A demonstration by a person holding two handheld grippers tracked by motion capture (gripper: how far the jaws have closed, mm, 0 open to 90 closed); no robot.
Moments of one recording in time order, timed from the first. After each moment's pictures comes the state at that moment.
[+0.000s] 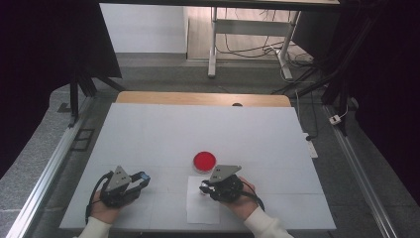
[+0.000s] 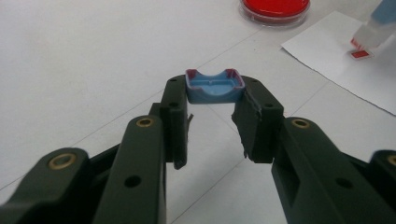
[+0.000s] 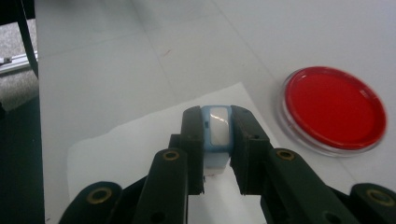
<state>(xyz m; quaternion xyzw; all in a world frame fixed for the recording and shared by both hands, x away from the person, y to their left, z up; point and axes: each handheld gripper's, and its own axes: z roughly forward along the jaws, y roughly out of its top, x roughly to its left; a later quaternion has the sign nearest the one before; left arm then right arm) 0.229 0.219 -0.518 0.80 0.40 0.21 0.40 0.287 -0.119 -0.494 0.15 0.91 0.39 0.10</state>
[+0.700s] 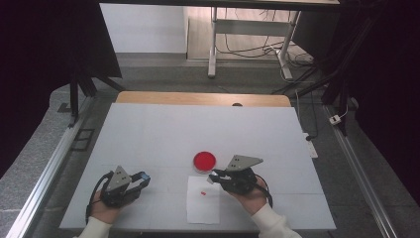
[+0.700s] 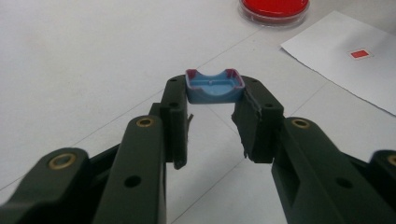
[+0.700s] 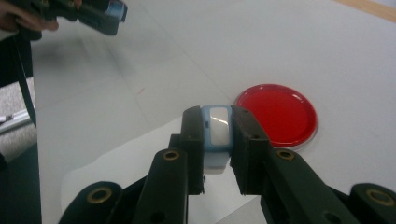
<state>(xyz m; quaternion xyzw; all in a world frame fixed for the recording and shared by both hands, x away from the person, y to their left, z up) 0.229 0.218 -0.518 0.80 0.40 0.21 0.40 0.300 -0.152 -0.476 0.21 0.86 0.46 0.10</state>
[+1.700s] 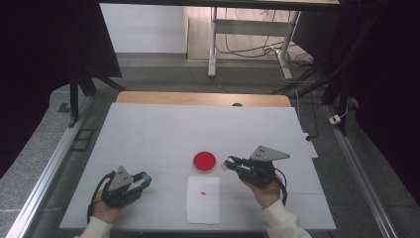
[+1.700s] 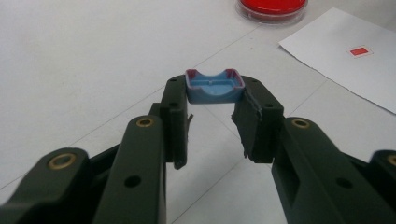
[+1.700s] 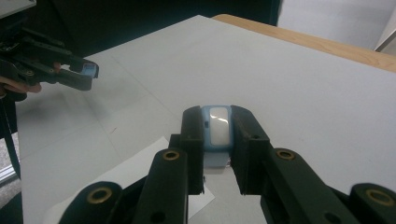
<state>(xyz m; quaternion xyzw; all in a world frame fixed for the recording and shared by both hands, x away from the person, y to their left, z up) 0.231 0.215 -0.519 0.80 0.40 0.21 0.40 0.311 -0.194 -0.455 0.27 0.80 0.52 0.12</state>
